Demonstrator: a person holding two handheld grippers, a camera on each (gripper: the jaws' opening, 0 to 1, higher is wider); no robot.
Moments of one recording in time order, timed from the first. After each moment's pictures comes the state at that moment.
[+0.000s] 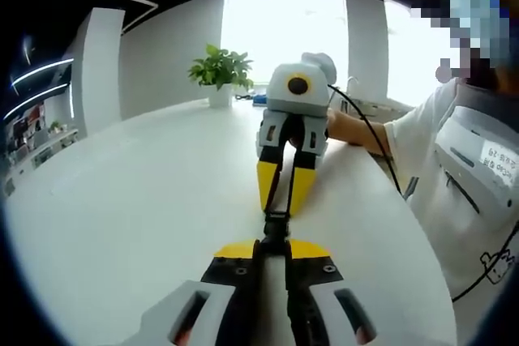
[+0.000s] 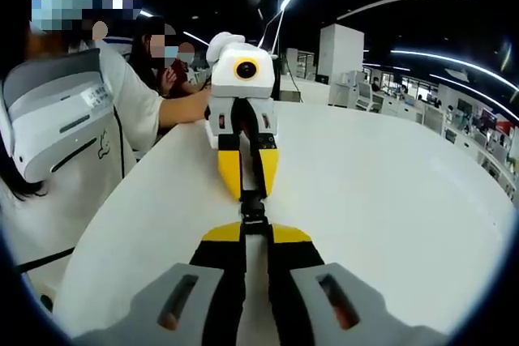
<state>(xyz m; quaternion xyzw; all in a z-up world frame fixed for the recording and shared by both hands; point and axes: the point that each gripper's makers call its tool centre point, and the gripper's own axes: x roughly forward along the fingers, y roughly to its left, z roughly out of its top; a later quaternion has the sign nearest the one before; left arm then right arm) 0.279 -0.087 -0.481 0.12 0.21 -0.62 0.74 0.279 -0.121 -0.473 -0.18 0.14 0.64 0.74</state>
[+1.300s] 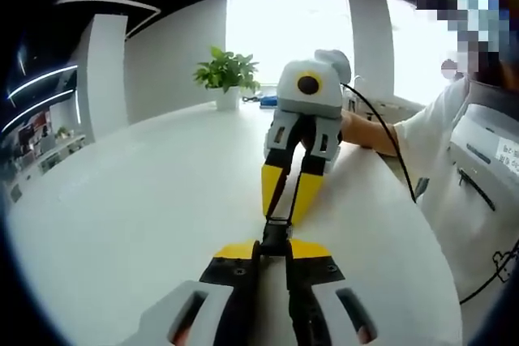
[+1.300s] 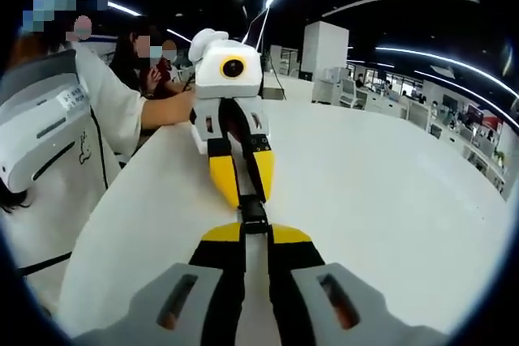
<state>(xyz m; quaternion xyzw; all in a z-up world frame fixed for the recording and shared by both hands) 0.287 -0.096 -0.476 0.13 0.20 -0.61 0.76 0.291 -0.123 -0.468 -0.19 0.15 0.59 0.77</state>
